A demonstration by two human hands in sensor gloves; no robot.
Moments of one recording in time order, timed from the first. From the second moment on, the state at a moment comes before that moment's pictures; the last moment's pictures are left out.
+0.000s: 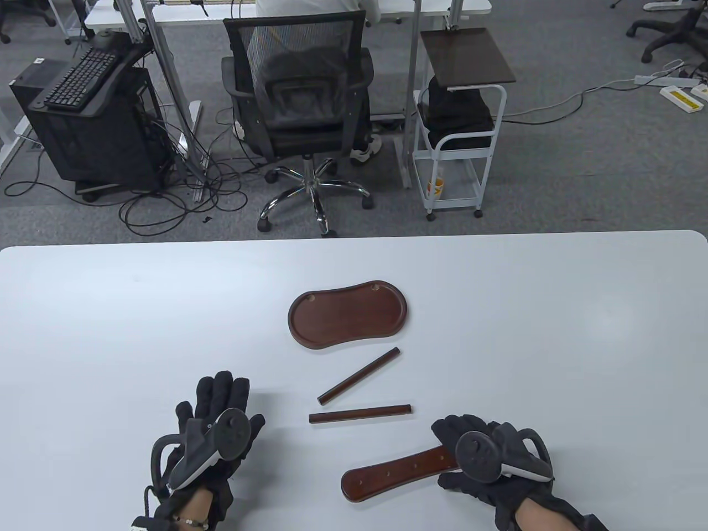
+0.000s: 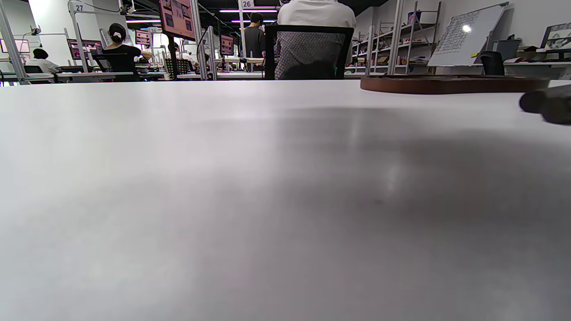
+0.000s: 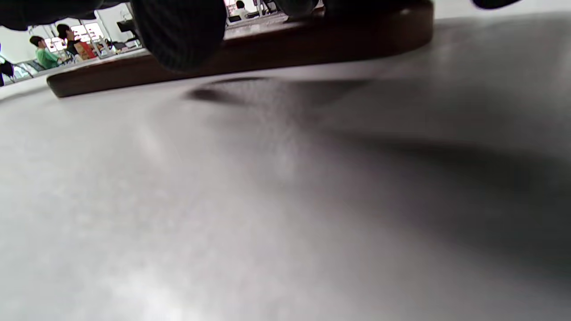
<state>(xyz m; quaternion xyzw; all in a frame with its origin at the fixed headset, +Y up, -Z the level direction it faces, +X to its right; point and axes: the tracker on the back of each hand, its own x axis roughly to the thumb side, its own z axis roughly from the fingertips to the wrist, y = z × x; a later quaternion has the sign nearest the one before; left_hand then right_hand) -0.250 -0.738 -0.288 -0.06 -0.02 0.00 1.00 0.173 -0.770 -0.263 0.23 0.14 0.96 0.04</state>
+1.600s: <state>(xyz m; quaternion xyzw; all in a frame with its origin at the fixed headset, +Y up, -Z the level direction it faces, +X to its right) -0.234 -0.742 -0.294 -0.09 -0.03 0.01 0.99 0.226 -0.737 -0.269 0.10 0.07 0.89 0.45</state>
